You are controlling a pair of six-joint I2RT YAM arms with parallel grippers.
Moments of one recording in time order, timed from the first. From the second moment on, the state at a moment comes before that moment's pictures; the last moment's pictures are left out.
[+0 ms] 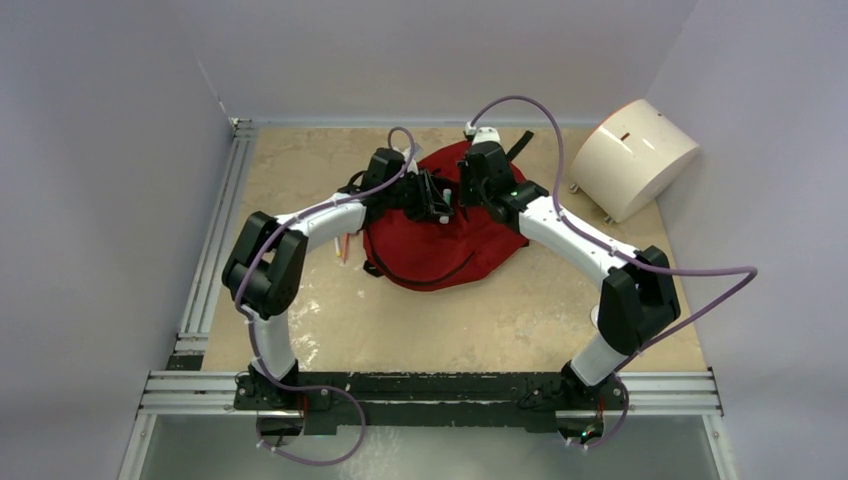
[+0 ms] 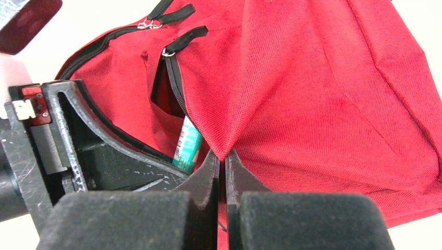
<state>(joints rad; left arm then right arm) -0.52 1.88 1.29 0.01 0.49 -0.86 0.58 1.63 1.31 -0.32 0.24 0.35</state>
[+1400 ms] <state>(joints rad) -0.52 2.10 1.56 -0.01 0.54 -0.88 0.57 1.54 1.17 -0.19 0.18 0.42</state>
